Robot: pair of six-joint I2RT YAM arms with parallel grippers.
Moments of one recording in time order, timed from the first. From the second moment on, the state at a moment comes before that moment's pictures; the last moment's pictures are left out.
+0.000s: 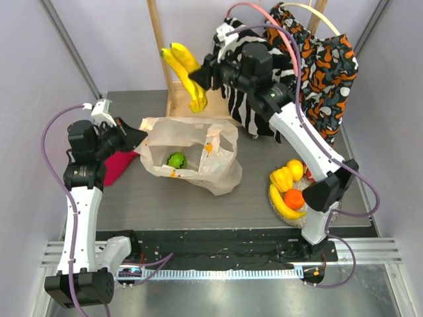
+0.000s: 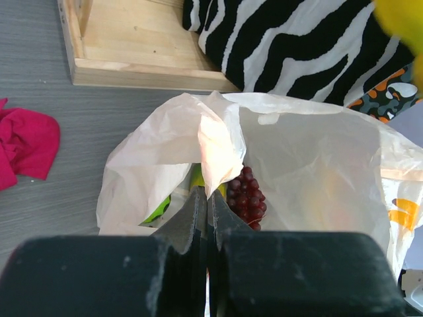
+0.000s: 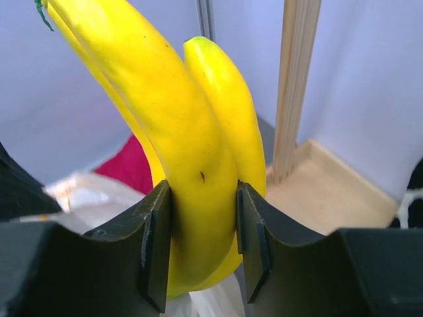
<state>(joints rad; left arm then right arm) 0.11 0.93 1.05 -0.42 0.60 -0.40 0.61 1.80 2.05 -0.29 -0.32 0.05</state>
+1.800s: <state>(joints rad) 0.11 1.00 1.01 -0.35 0.58 -0.41 -0.37 1.30 0.96 -1.01 0.35 -0.08</state>
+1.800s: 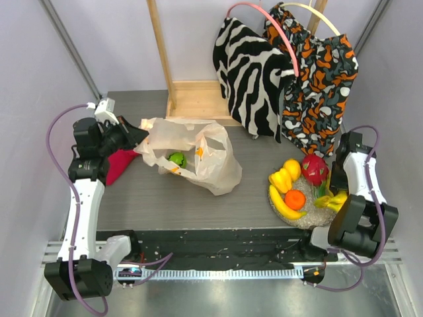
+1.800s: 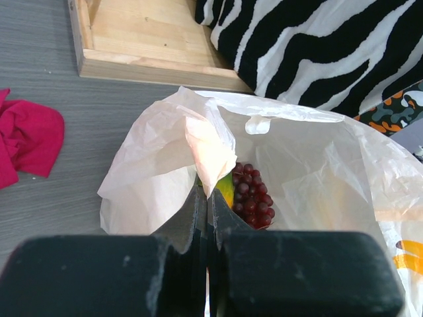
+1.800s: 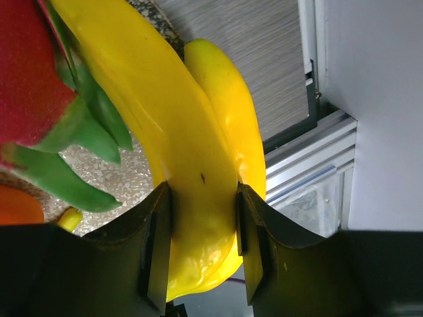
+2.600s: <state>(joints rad) 0.10 1.01 1.01 -0.35 0.57 -0.41 -0.24 1.31 1.11 -1.11 0.24 -0.12</state>
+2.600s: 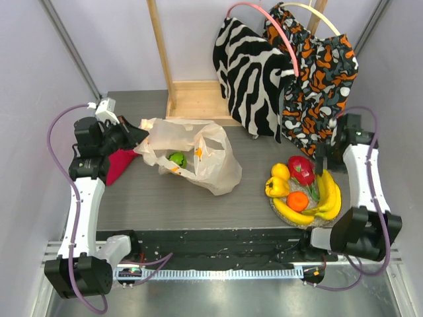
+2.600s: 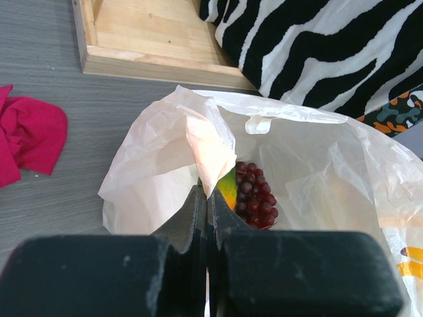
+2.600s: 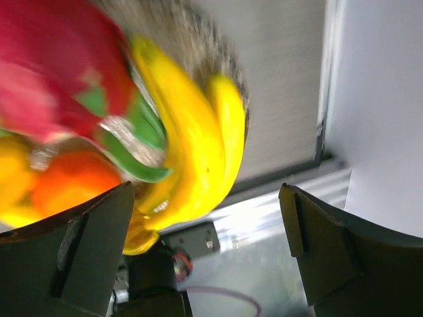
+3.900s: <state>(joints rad) 0.10 0.76 0.99 -0.72 0.60 -0.26 0.95 1.42 1.22 -0.72 -0.18 -0.43</state>
